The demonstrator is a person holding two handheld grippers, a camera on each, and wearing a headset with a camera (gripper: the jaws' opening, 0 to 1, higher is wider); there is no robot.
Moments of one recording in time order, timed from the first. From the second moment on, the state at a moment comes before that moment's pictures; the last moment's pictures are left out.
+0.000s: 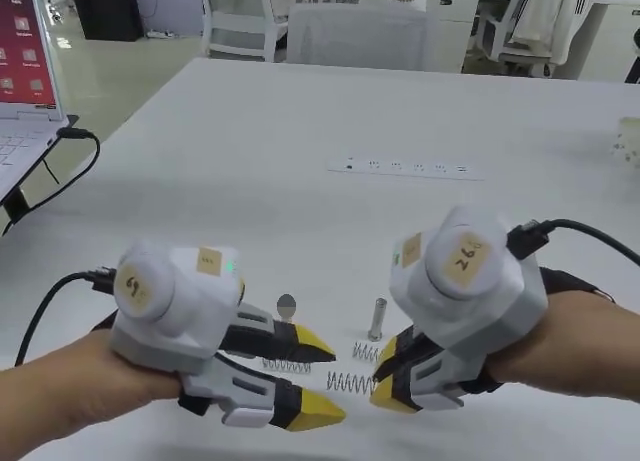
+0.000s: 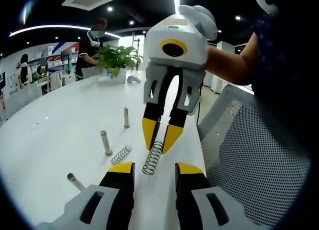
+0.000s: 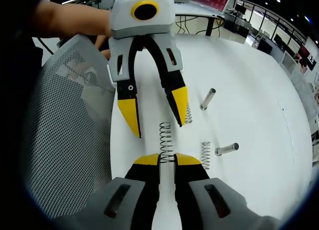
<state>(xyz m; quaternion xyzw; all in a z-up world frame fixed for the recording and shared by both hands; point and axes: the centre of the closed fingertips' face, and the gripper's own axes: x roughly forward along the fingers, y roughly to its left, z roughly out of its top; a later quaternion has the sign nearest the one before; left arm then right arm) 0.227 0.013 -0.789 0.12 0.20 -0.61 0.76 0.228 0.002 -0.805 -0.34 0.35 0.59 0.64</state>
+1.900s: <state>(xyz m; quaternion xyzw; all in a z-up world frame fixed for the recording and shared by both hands) 0.216 0.010 -0.797 0.16 0.19 -0.63 0.73 0.214 0.003 -0.806 -0.35 0.34 0.62 0.62</state>
